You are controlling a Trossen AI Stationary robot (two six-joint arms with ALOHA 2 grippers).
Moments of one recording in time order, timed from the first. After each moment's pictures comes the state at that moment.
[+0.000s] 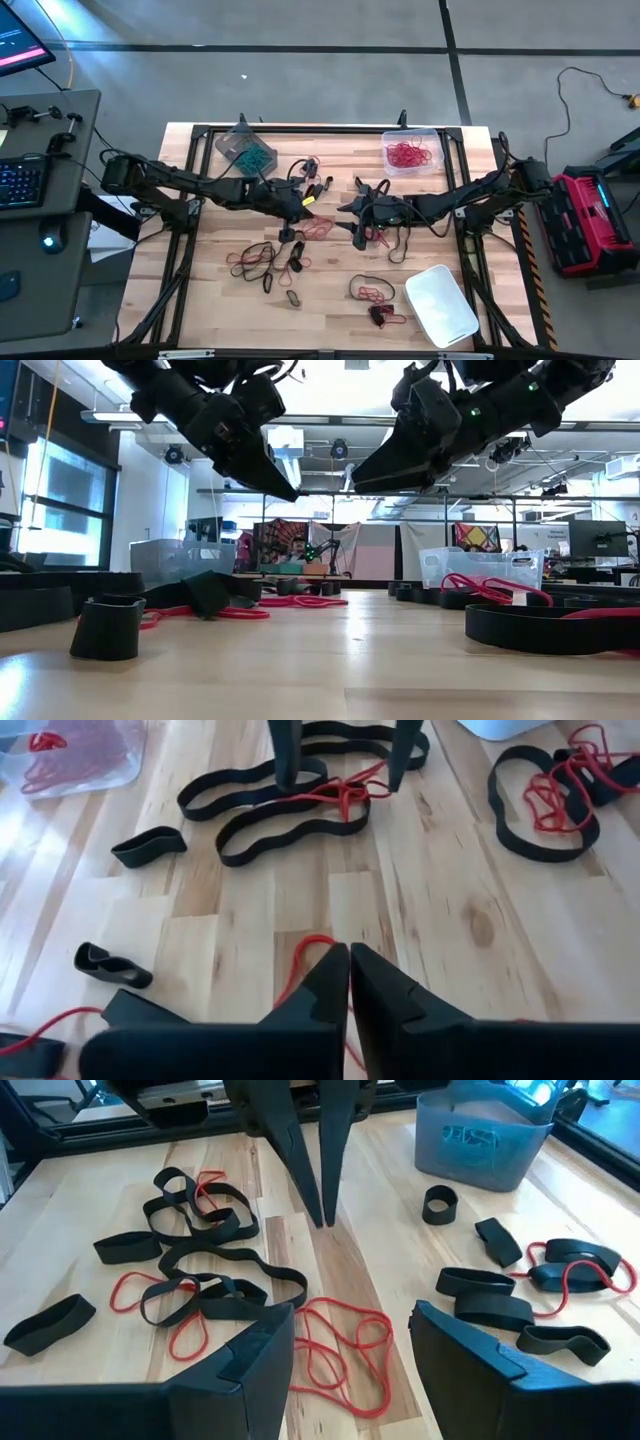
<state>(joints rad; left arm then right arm) 0.01 1.48 0.80 0.02 0.02 0.09 0.13 1.49 0.69 0.35 0.23 0.18</state>
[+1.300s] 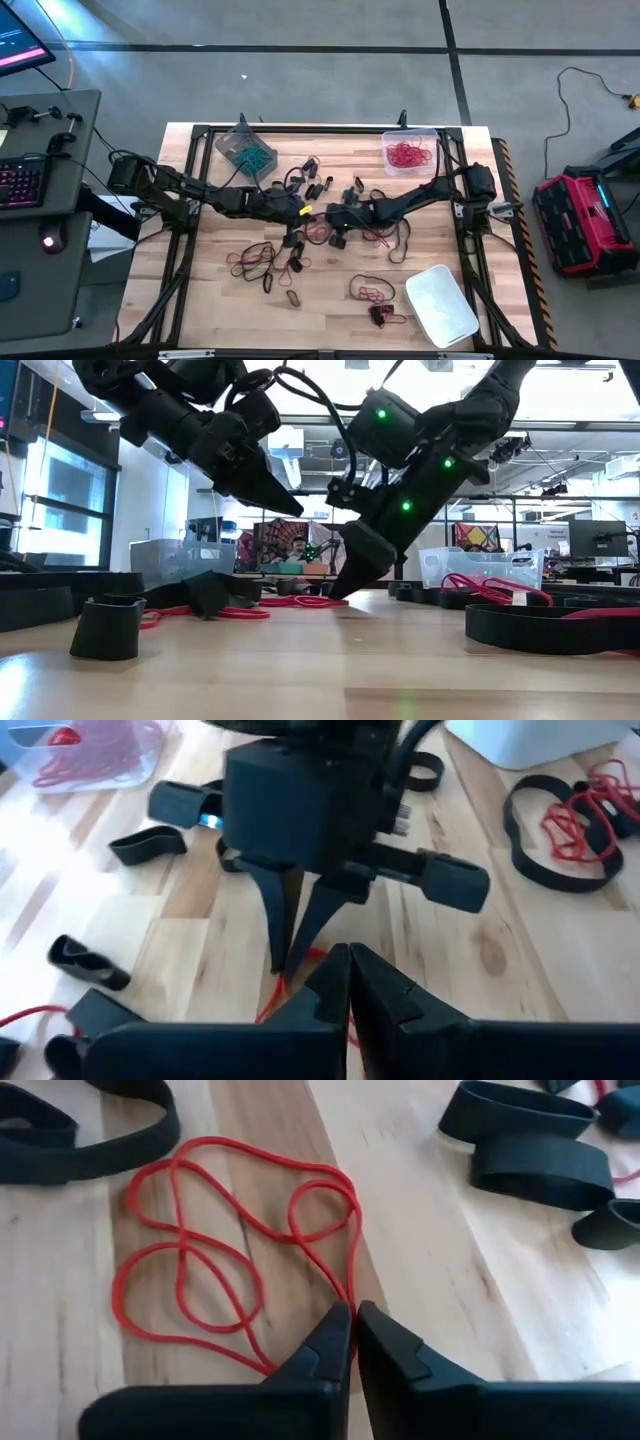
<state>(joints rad) -0.03 1.54 0.69 0.29 -0.06 0.00 0.05 1.94 0.98 0.07 0.28 0.19</state>
